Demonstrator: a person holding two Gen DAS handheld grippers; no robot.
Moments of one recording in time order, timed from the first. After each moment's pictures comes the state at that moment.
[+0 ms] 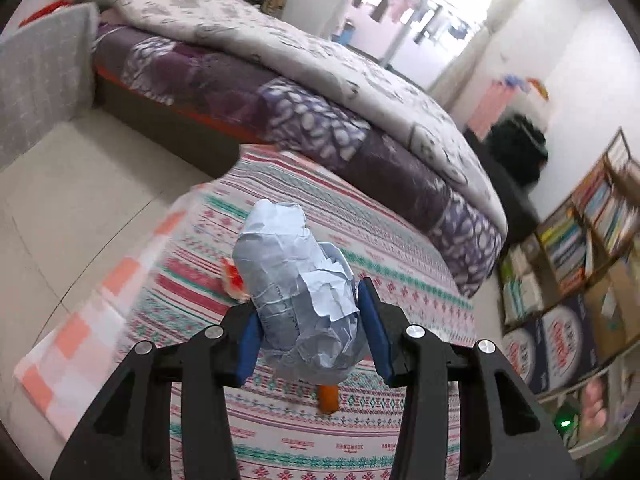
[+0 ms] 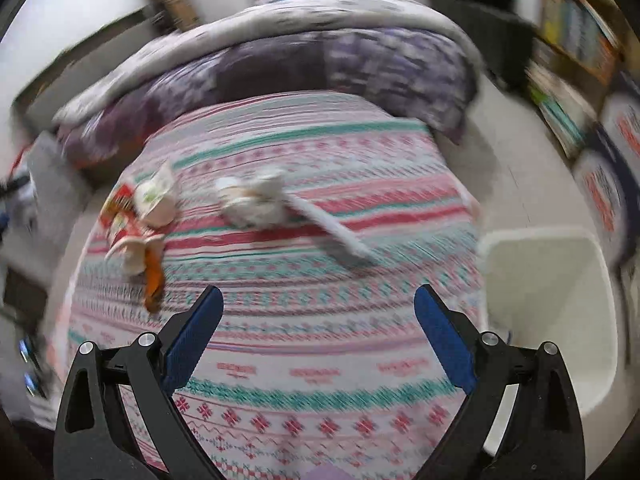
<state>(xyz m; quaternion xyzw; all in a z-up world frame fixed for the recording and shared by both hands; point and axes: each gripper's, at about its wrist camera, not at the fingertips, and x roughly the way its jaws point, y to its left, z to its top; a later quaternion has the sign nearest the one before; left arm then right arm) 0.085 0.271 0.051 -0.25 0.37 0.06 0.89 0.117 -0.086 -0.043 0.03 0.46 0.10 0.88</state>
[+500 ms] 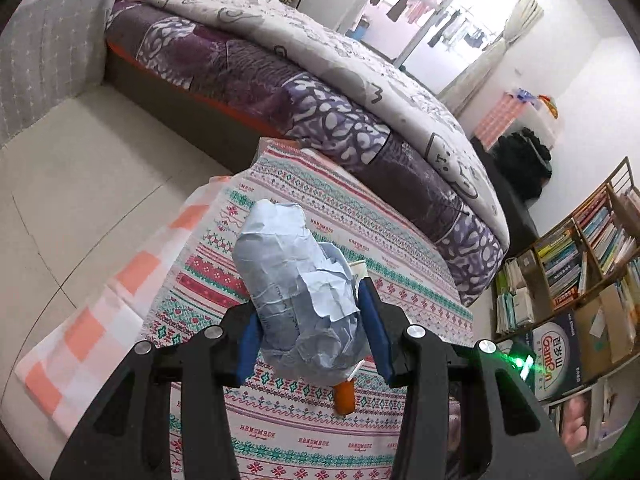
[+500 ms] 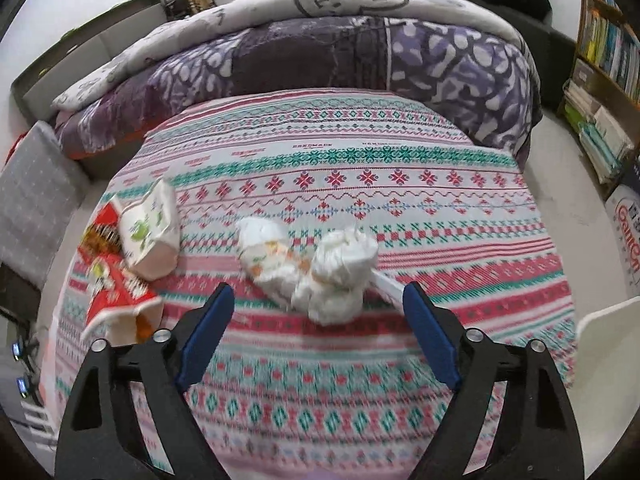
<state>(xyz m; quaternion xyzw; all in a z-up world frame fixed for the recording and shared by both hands) 0.089 0.313 0.039 -0.28 0.38 0.05 0.88 0.217 -0.025 -0.085 0.05 0.48 0.10 0.87</state>
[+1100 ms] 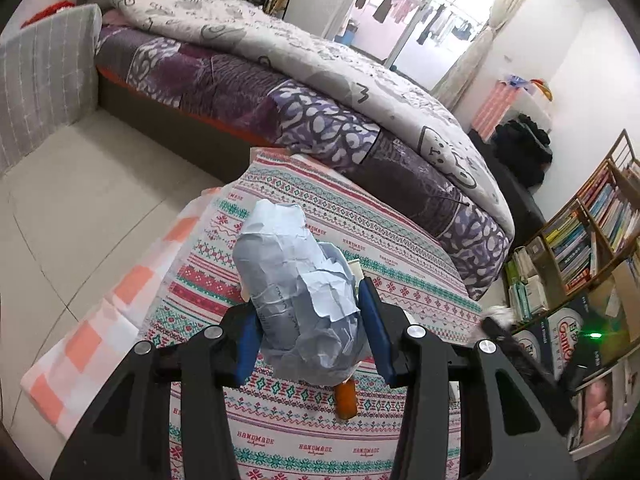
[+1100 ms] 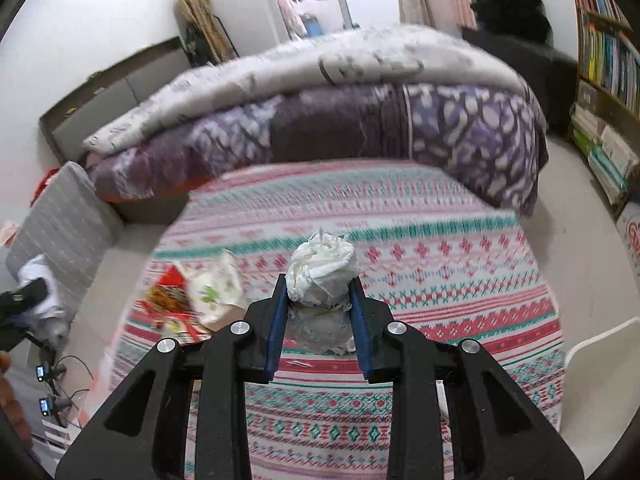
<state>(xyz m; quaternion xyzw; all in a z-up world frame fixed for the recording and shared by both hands) 0.090 0.282 0.043 -0.23 0.37 0.06 0.90 0.186 -0.022 0.007 0.08 0.39 0.14 0.91</state>
